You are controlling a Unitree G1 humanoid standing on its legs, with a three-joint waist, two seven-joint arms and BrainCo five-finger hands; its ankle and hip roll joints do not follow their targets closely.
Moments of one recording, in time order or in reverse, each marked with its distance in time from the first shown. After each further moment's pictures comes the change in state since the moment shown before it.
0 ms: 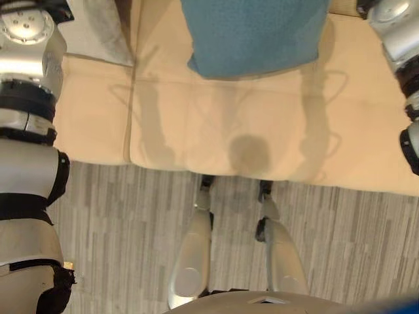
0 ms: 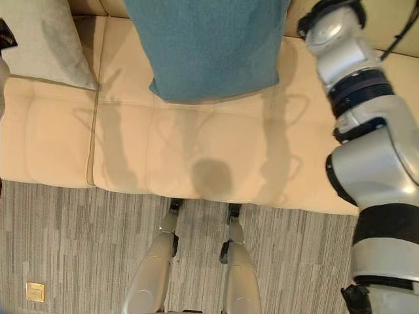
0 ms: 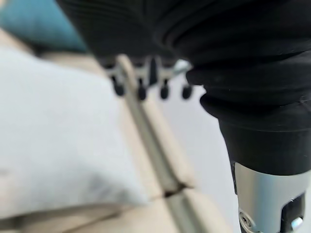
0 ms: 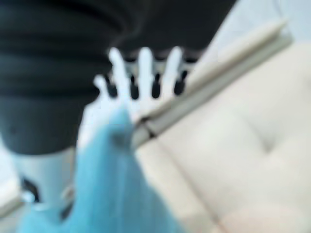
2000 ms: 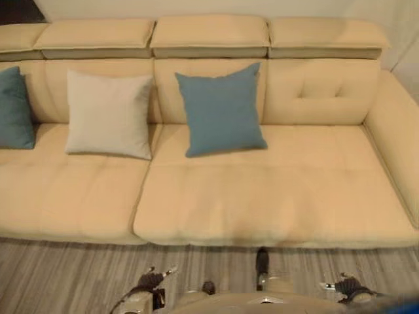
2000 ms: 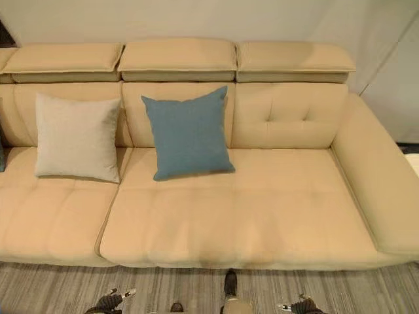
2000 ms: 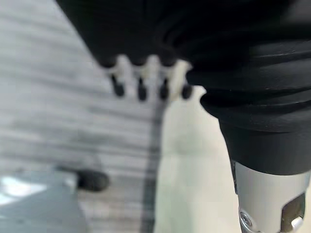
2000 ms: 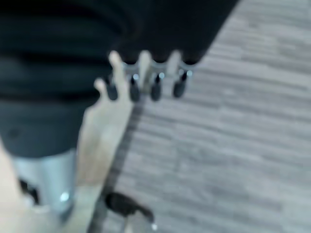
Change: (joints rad) left arm 1.304 -0.729 0.496 0.307 0.457 0.172 -0.325; right arm 1.632 0.432 -0.643 0.211 -0.238 -0.030 0.343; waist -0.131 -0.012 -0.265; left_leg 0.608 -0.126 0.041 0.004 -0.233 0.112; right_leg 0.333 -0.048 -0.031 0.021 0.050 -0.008
